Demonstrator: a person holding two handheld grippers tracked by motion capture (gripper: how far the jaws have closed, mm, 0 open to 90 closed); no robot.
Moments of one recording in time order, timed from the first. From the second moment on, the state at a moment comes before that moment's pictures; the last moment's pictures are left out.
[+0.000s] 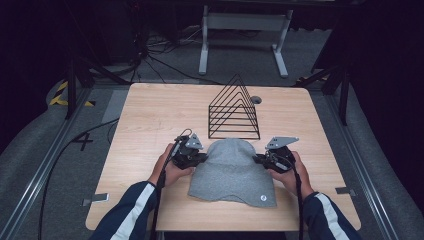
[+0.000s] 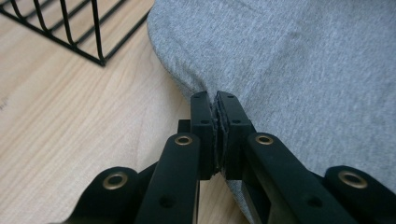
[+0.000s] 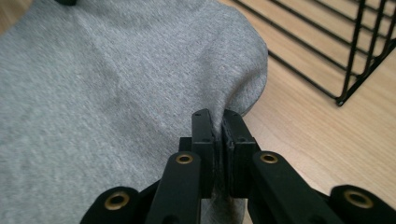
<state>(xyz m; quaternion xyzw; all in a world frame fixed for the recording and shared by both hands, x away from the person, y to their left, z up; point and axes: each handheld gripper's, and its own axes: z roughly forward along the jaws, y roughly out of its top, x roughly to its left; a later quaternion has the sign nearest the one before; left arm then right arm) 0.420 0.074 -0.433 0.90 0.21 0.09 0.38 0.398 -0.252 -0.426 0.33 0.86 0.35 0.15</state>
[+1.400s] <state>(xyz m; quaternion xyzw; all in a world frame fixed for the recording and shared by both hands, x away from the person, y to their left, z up) 0.408 0.057 -0.288 0.86 0.15 0.18 0.45 0.378 -0.276 -0.285 0.29 0.82 0.42 0.26</state>
